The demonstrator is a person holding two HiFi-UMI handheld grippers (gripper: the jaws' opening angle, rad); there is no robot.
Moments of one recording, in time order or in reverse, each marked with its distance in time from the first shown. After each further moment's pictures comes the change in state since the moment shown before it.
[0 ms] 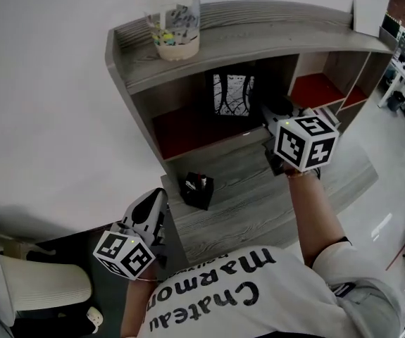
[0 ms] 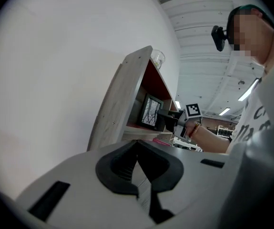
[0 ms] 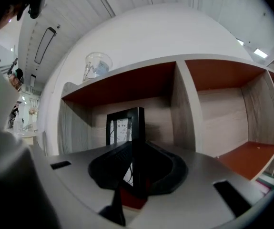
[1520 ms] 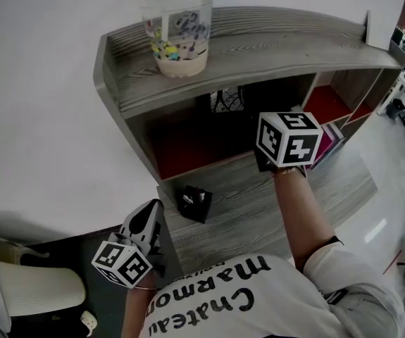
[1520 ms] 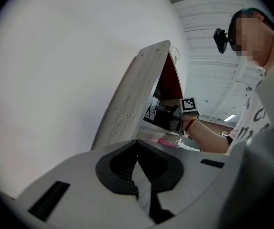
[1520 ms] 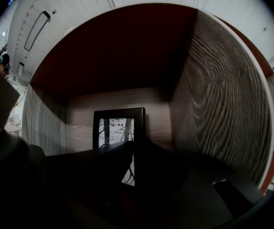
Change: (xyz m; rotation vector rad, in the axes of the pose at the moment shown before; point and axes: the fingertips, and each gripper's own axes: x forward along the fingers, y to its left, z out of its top) left arm 0.021 0.033 -0.010 -0.086 0.012 0.047; right arm 0.065 -0.024 0.007 -0.032 0.020 -0.144
